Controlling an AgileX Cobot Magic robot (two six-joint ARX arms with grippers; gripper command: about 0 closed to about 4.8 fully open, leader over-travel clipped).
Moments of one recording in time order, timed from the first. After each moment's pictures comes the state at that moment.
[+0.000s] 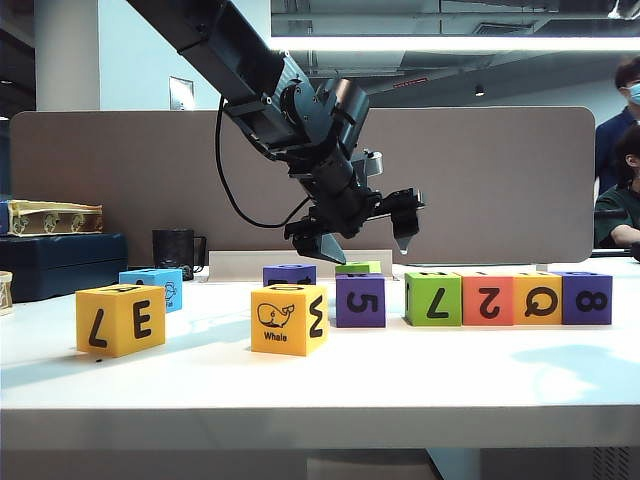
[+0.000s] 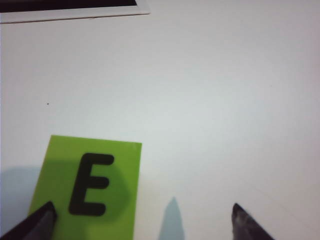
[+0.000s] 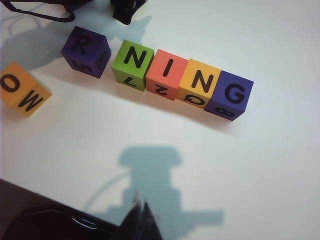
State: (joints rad) left arm -0.61 2.36 1.94 -0.13 -0.11 -0.27; right arm 0.36 1.03 1.25 -1.02 0.02 -0.03
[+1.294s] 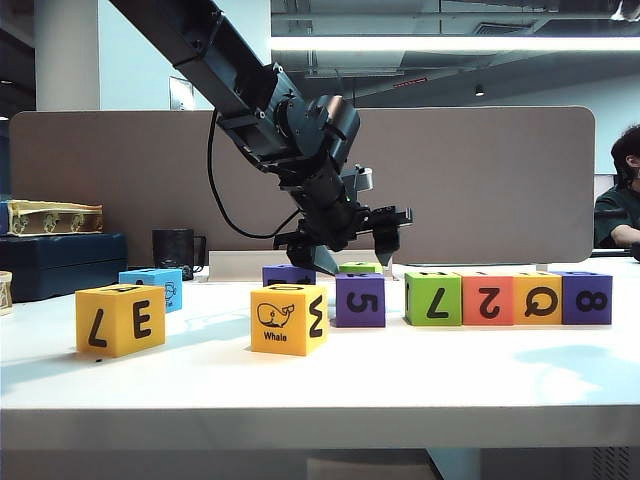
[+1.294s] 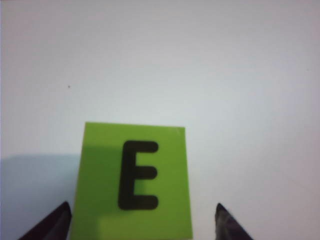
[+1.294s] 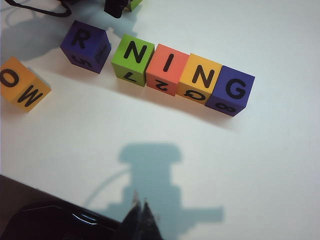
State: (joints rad) left arm -0.58 2.39 1.94 -0.15 -0.11 -0.25; right arm 0.36 1.03 1.25 -1.03 0.02 -0.03
